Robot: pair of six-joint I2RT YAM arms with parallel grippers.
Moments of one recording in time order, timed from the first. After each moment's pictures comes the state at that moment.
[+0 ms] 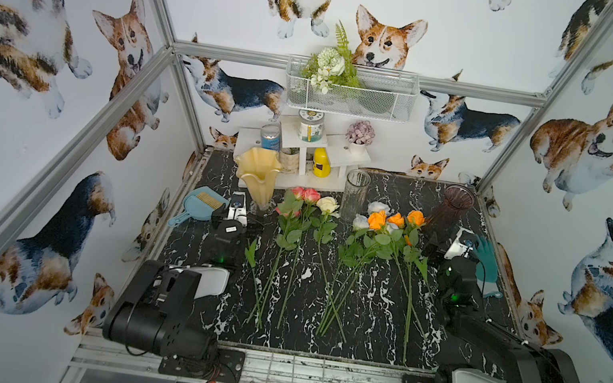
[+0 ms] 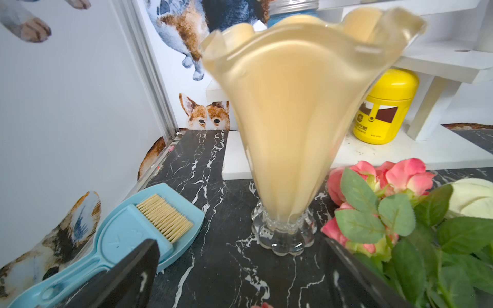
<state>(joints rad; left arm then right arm) -0.13 1.39 0.42 0.79 -0.33 0.04 0.10 1.20 0.37 0.61 0.38 0.15</state>
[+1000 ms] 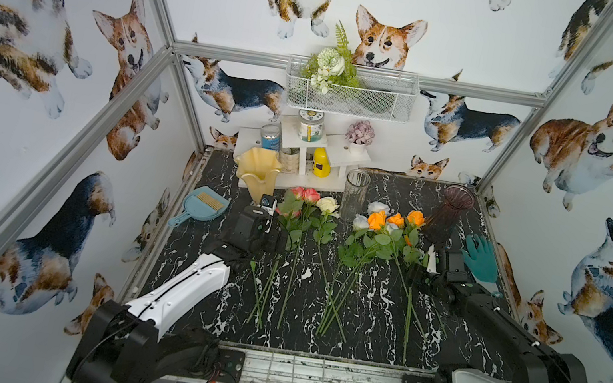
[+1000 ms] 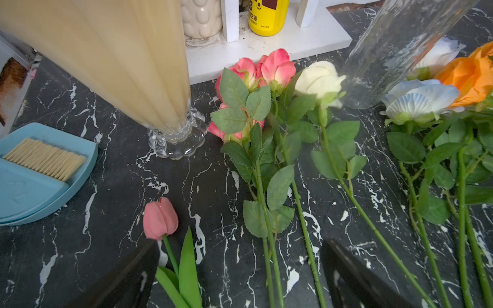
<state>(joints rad) -0.32 1.17 0.67 -0.17 -0.11 -0.12 0.11 1.23 0.57 -0.30 -0.08 0.41</state>
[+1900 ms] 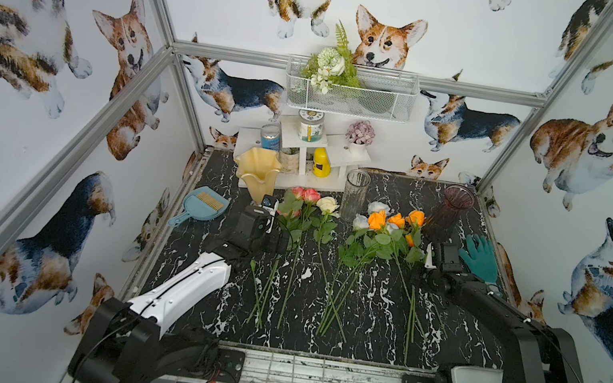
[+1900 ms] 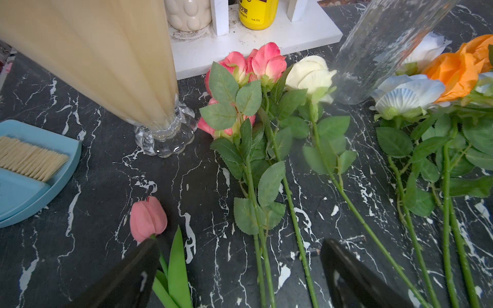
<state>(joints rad) -0.32 1.18 0.68 -0.17 -0.08 -0.13 0.11 1.33 0.62 -0.31 -0.01 0.41</state>
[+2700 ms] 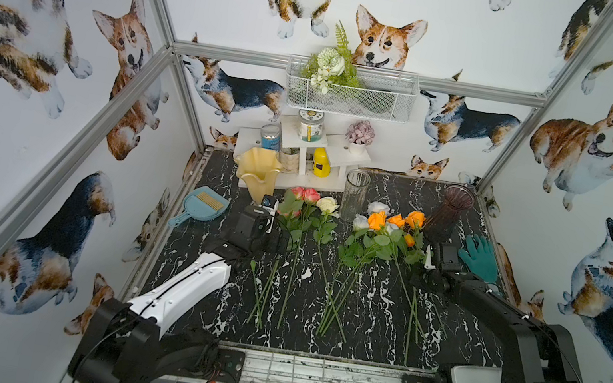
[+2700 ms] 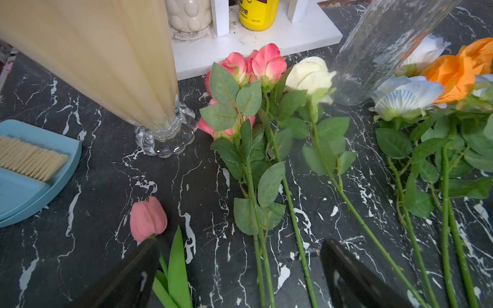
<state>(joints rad) -0.32 1.18 0.68 -0.17 -0.08 -0.13 0.11 1.36 0.63 -0.32 -0.01 0.41</state>
